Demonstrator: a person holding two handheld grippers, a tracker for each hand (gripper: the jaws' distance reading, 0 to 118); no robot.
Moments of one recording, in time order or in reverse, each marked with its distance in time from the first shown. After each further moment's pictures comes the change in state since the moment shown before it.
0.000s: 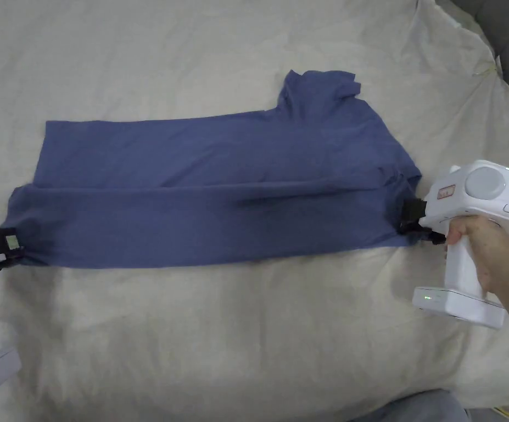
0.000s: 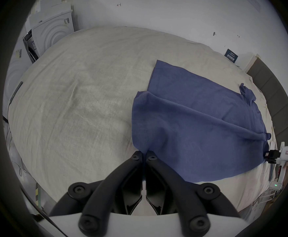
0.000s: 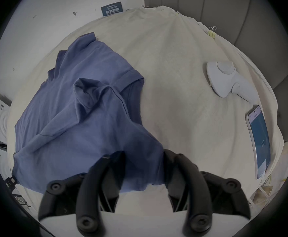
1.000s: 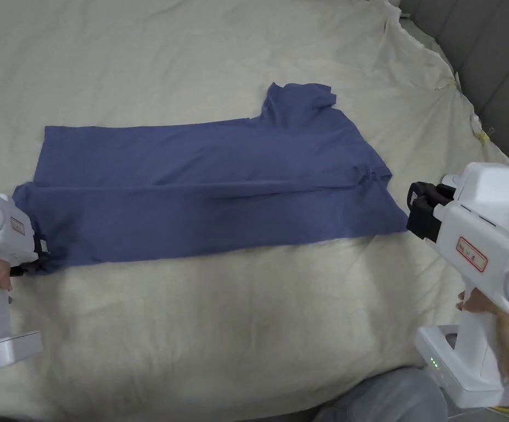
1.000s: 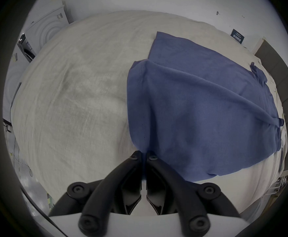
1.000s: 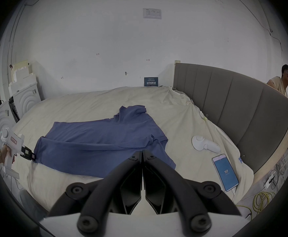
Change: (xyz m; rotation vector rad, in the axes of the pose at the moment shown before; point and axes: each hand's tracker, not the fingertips) left arm 0.009 -0.011 -0.038 -0.129 0.078 -0.081; right arm -0.024 -0.123 0.180 0.645 0.130 0.257
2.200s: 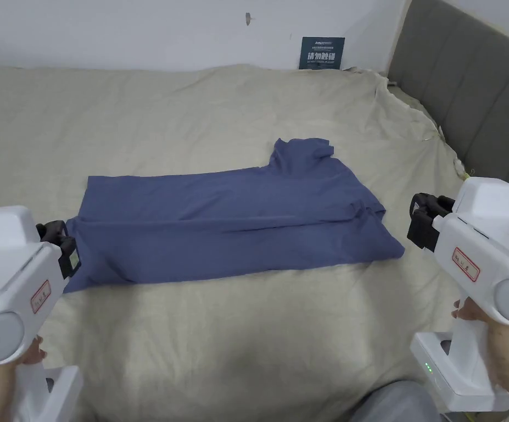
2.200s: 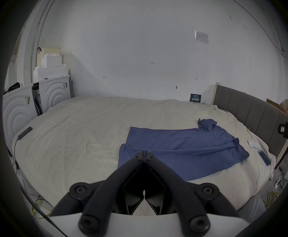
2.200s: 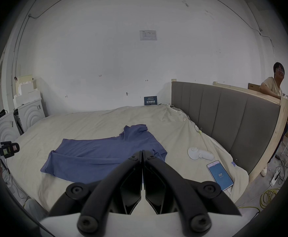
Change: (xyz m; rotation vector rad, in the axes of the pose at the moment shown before) left arm 0.007 -0.123 0.183 0.769 -0.152 -0.083; right arm -0.015 0.000 0.082 0.180 0.005 -0.044
